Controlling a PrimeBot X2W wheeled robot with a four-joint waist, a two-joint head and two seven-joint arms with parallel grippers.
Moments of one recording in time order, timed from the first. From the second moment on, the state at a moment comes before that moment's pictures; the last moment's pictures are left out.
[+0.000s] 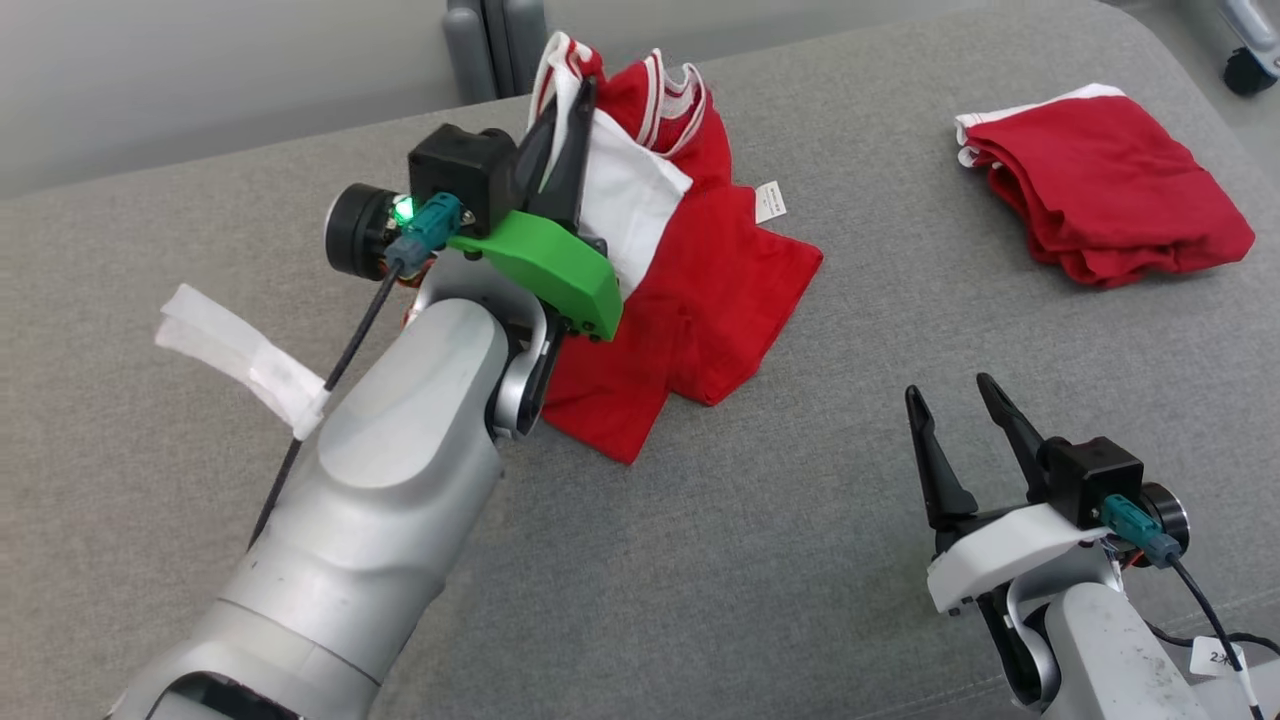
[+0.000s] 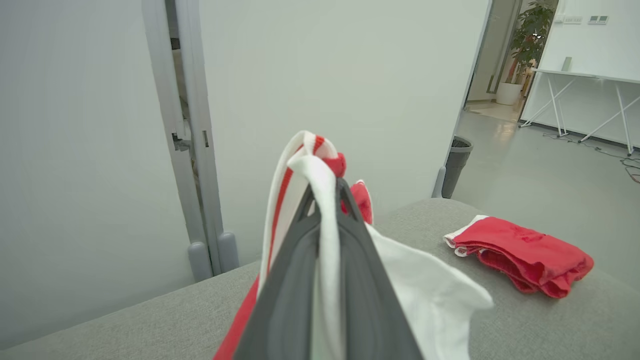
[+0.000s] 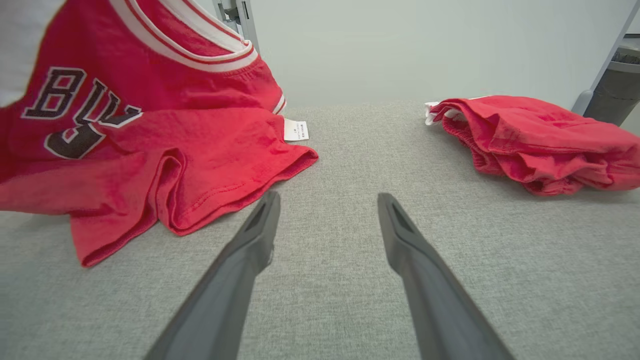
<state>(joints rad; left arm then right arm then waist) -0.89 0.05 -0.68 0.66 -0.59 0.04 -0.26 -0.23 -0.05 0.07 0.33 0.16 0.13 -0.26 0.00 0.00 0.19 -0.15</state>
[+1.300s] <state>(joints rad) -0.39 0.18 0.00 0.73 -0.63 0.02 -0.26 -0.20 -0.05 0.04 0.33 0.15 0.13 -0.26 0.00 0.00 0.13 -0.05</state>
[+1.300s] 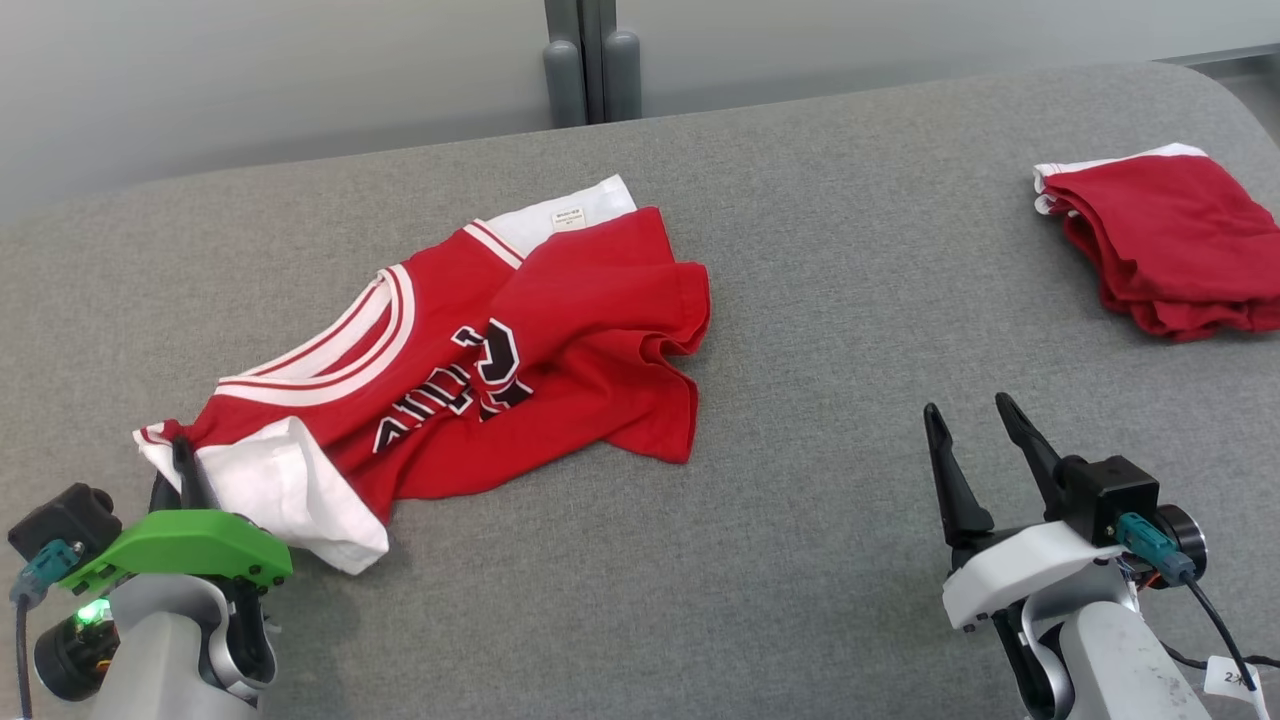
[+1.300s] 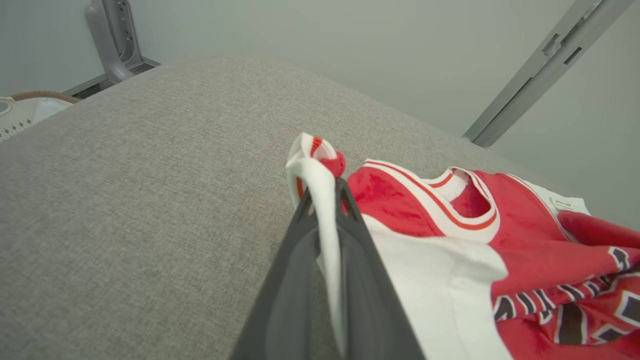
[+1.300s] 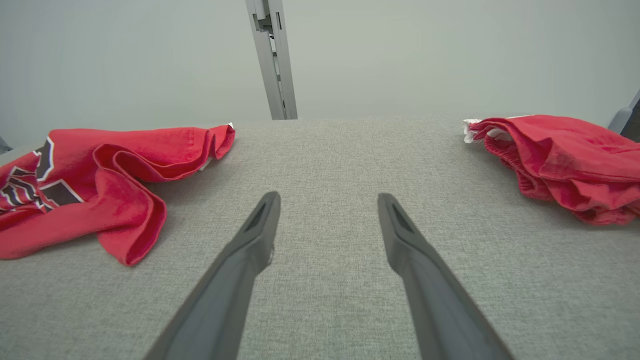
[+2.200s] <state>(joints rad) -0.09 0.06 -0.06 0.37 -0.41 -0.10 -0.26 -0.18 -0.05 0.11 0.40 0.11 0.13 -0.26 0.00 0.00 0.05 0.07</state>
